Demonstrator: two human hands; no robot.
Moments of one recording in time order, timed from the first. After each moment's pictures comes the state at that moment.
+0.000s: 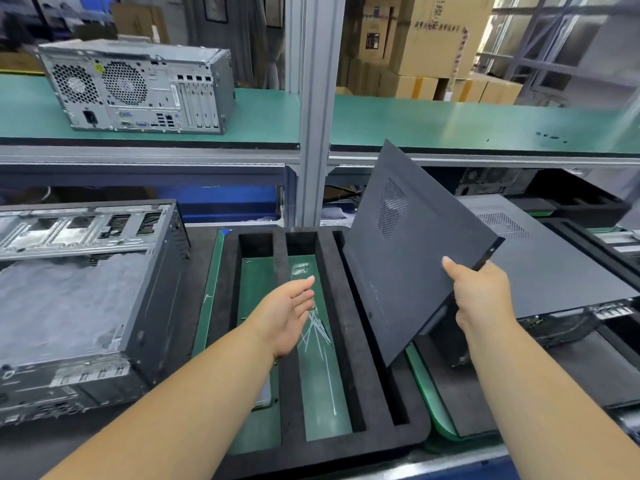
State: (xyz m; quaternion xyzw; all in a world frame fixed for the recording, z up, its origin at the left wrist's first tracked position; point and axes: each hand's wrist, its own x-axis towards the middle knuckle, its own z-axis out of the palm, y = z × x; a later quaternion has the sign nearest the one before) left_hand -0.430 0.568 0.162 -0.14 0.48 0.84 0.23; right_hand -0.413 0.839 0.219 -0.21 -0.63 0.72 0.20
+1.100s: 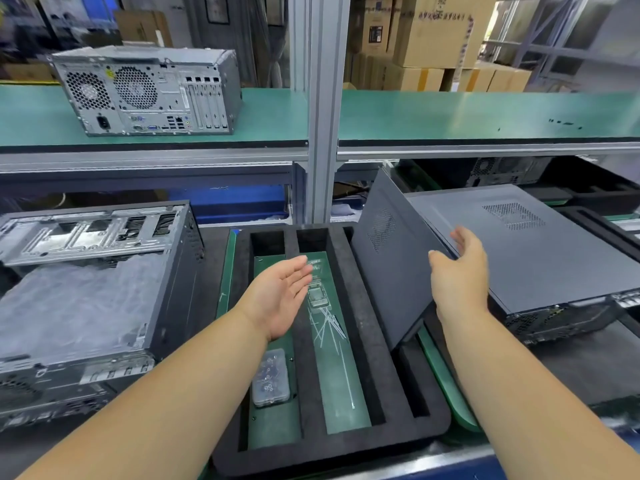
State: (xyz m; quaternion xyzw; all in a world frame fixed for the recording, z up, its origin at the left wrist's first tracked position) left_hand -0.423 0.535 0.200 -0.12 0.46 0.86 0.18; right_hand -0.418 0.792 0.205 -0.19 -0.75 0.57 0.27
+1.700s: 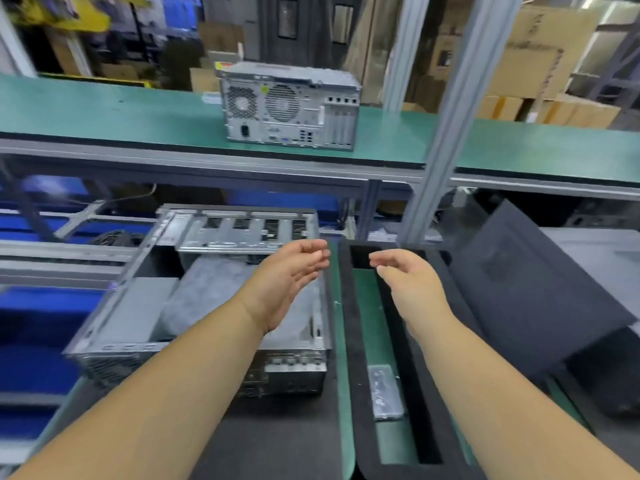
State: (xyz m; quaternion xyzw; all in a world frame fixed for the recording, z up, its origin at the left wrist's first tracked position) left_hand -0.404 0.287 0.236 0.01 0.60 0.80 0.07; right_hand -0.424 0.493 0.228 0.00 -0.80 0.59 0.06
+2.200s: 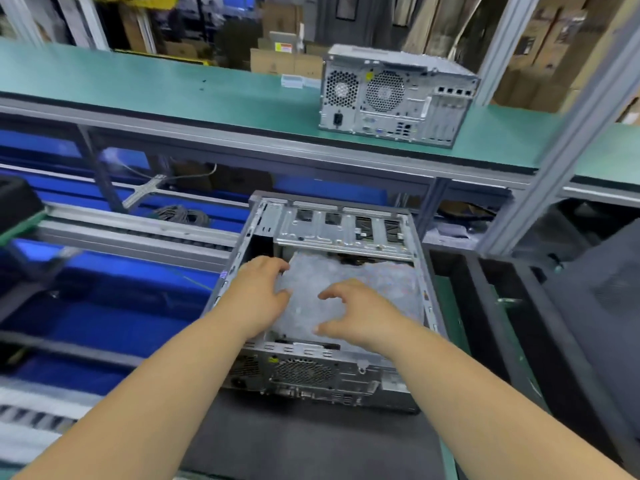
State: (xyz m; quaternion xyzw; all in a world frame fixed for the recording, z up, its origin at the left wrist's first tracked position) left_hand -0.390 0.084 0.176 -0.05 0.96 0.28 -0.05; right_hand -0.428 0.284 0.188 0.22 -0.93 0.23 -0.18
